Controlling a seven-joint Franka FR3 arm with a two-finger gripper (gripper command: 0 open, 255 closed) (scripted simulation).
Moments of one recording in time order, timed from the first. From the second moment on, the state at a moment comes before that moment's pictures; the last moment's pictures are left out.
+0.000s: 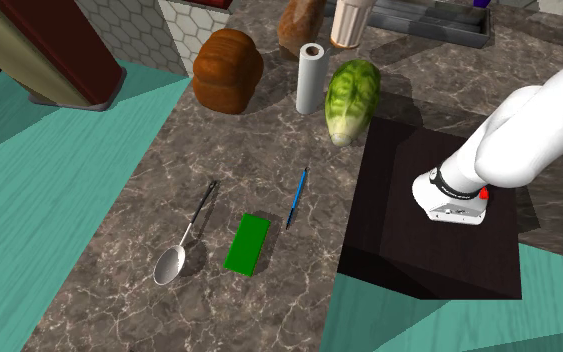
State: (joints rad) arm -0.34 -0.07 -0.37 -1.80 0.06 1.70 -0.89
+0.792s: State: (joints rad) arm -0.34 -0.06 -0.37 -1.96 0.07 1.86 -0.91
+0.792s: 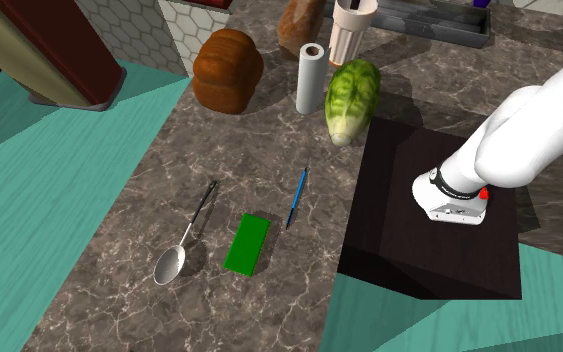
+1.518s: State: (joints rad) arm -0.34 -0.03 -0.38 -2.06 0.08 1.99 -0.93
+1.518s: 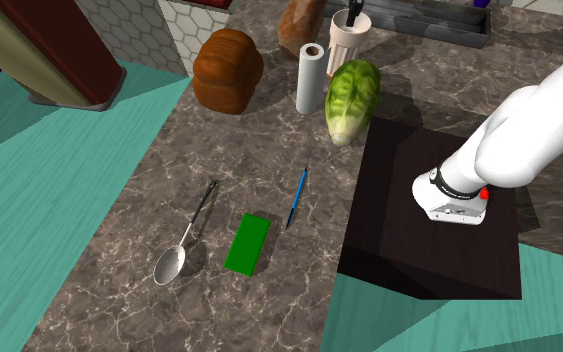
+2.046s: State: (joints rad) arm -0.34 -0.03 -0.38 -2.06 0.09 2.00 -0.93
